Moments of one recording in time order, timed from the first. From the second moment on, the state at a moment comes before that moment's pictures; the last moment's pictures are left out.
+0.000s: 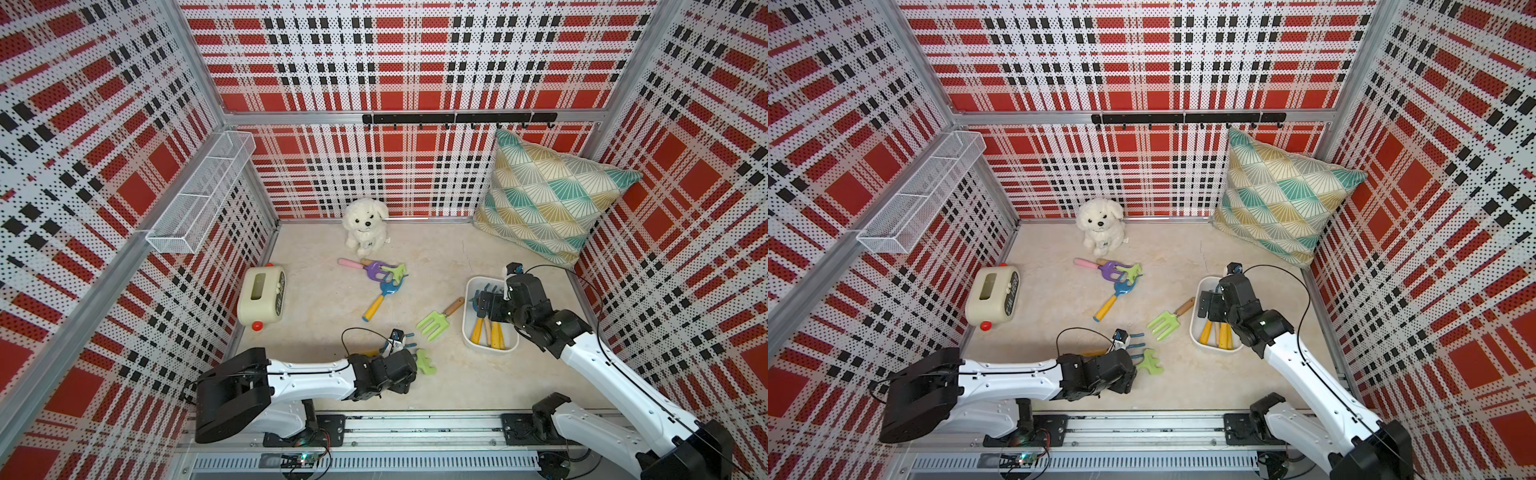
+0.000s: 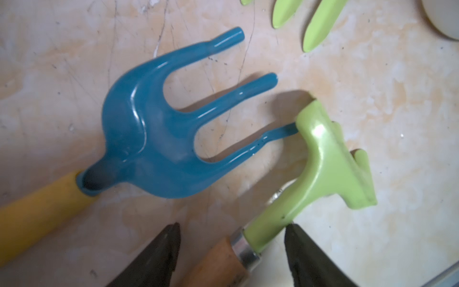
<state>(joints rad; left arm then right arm) -1.20 1.34 0.52 -0.29 -0.27 -0.83 0.44 0.99 0.80 -0.58 0.15 0.47</state>
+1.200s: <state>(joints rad) -1.22 1.57 0.84 -0.29 -0.30 -0.73 0.44 0.86 0.74 -0.58 0.16 0.52</state>
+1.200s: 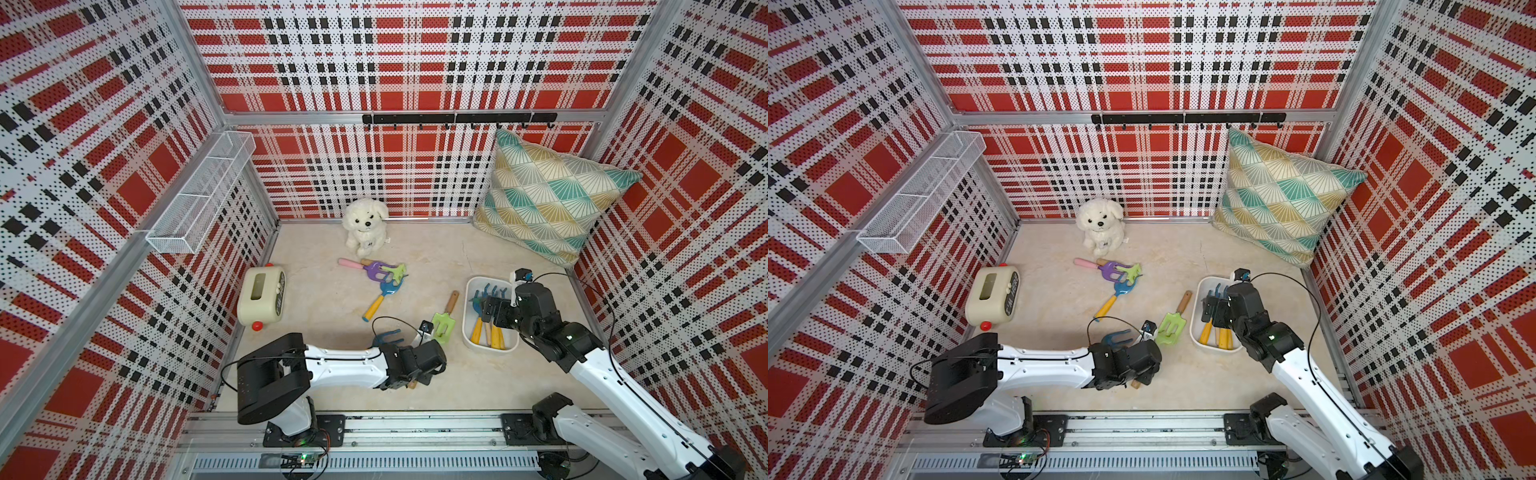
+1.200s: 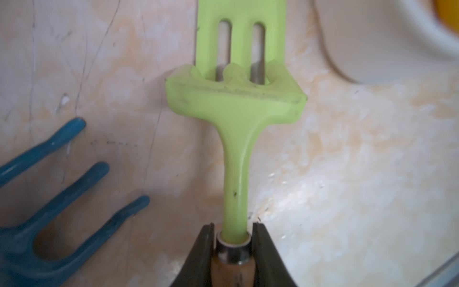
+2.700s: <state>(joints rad) -1.09 2.04 1.44 -0.01 -0.08 -0.76 0.43 0.64 0.69 -0.62 0.43 0.63</state>
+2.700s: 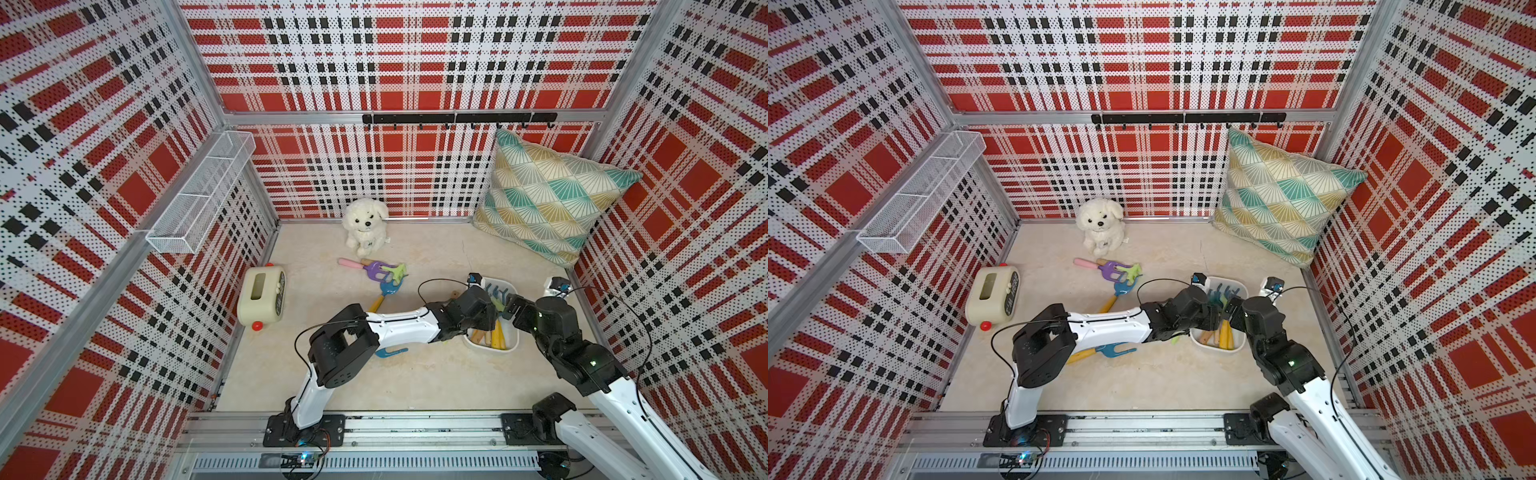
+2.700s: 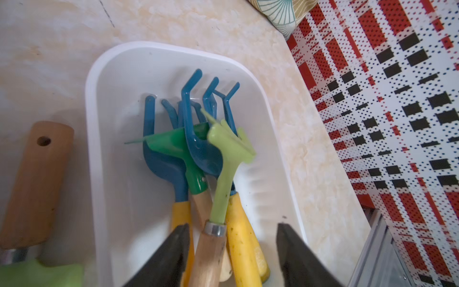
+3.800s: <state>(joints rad) -0.58 1.00 0.39 -0.13 -0.17 -0.77 0.50 0.66 0.51 -0.44 -0.22 0.50</state>
